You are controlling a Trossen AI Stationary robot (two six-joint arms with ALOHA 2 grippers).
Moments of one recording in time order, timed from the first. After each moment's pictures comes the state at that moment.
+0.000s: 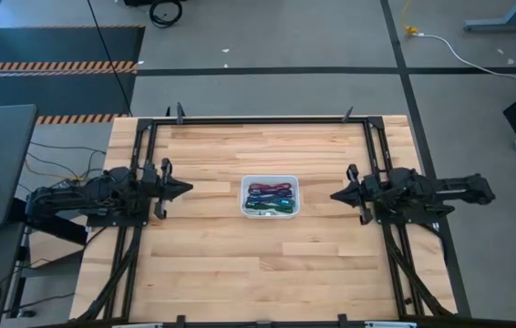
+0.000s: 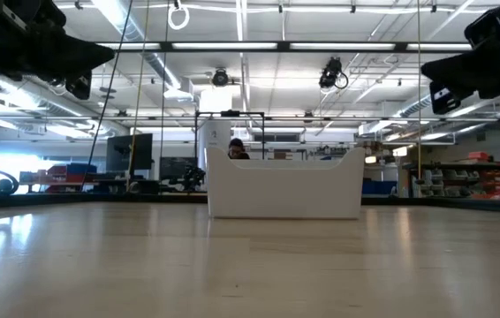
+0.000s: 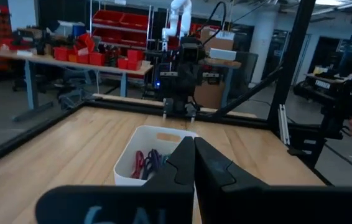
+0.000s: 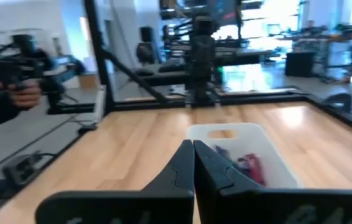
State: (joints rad) left arm 0.08 0.08 0.09 0.06 0.02 -0.13; right arm 0.04 0.02 0.01 0.03 -0.08 0.08
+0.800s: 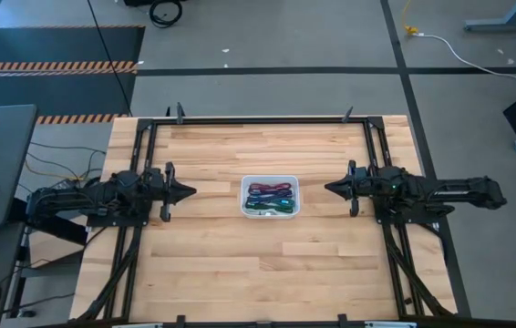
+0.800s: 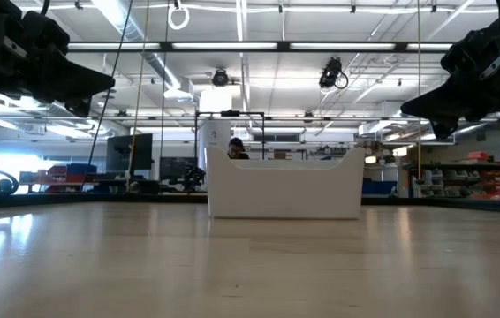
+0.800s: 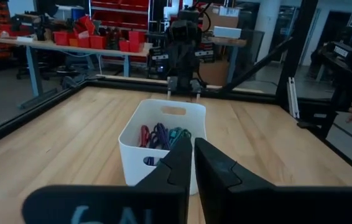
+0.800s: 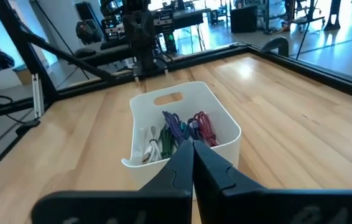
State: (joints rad) left arm 0.08 0.07 0.01 0.05 0.02 -0.09; right arm -0.08 0.17 0.01 0.02 0.03 0.21
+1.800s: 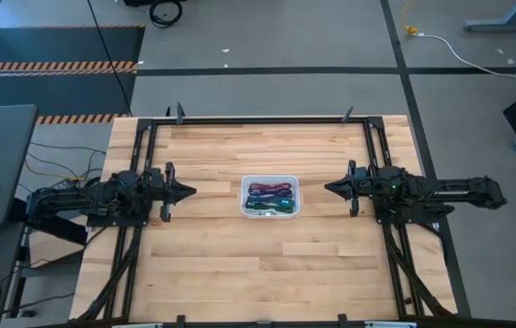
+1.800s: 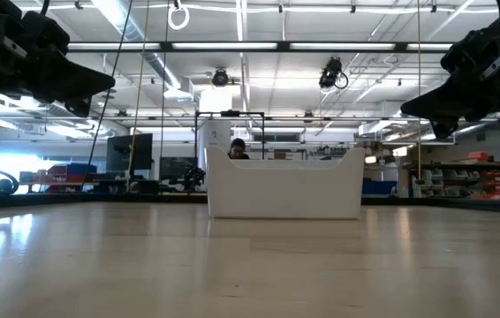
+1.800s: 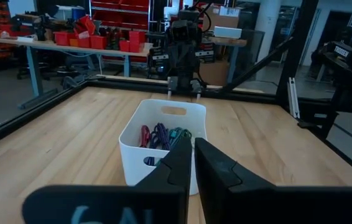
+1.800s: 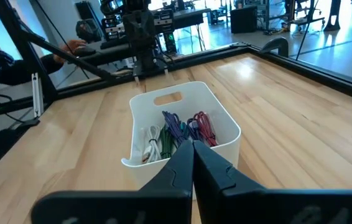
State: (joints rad) left arm 0.08 0.07 0.01 0.05 0.02 -0.09; right arm -0.08 0.17 0.01 0.02 0.03 0.21
